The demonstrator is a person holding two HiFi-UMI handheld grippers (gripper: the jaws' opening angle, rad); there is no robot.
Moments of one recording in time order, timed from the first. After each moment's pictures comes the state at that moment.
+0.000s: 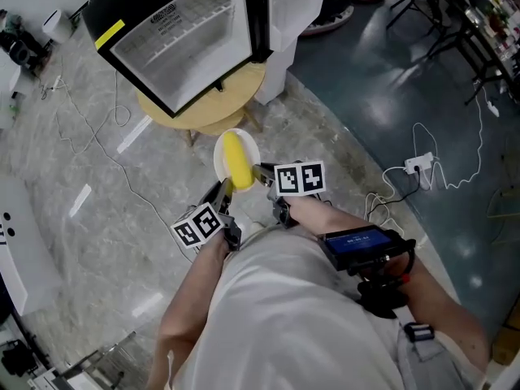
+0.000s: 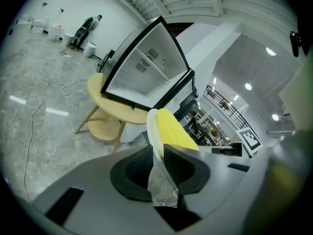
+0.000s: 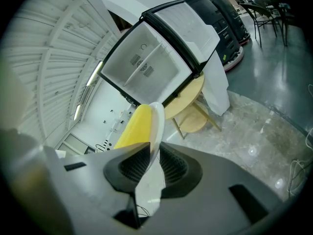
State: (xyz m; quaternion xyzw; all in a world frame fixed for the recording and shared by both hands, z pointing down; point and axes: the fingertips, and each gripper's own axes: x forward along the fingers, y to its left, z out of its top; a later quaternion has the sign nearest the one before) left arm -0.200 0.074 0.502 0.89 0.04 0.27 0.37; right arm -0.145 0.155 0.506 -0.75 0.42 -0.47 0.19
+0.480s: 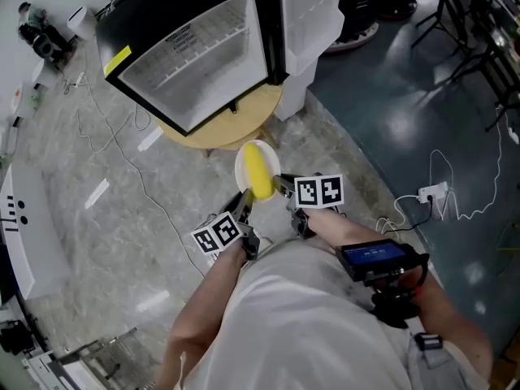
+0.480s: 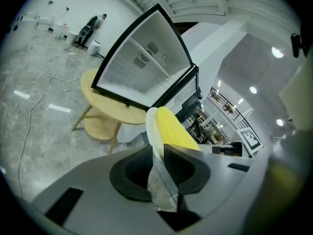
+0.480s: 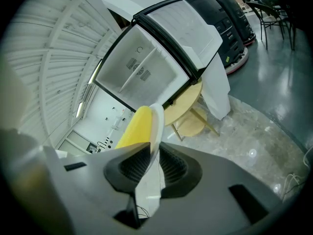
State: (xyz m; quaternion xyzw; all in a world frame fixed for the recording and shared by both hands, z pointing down) left arm -0.125 0.113 0.500 0.88 0.01 0.27 0.39; right arm -0.064 0.189 0.501 -0.74 0.44 -0.48 0.18
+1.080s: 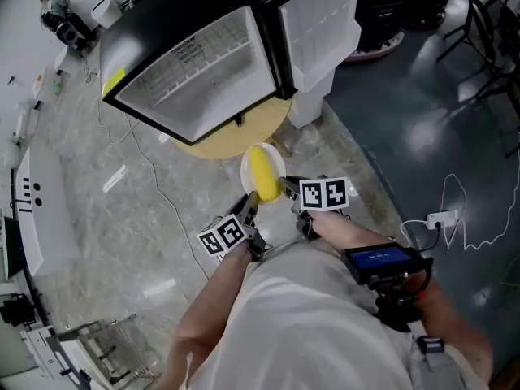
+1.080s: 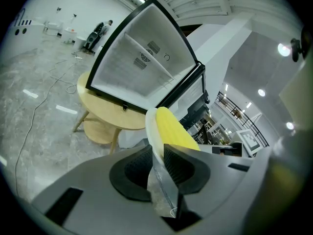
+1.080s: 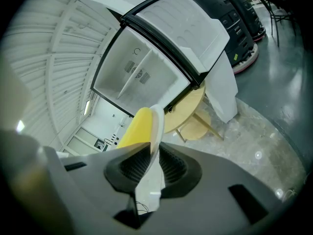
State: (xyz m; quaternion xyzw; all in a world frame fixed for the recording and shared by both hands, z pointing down) left arm -0.060 0.133 0.502 0.88 -0.04 0.25 0.39; right arm 0.010 0.201 0.504 -0.71 0.48 -0.49 0.18
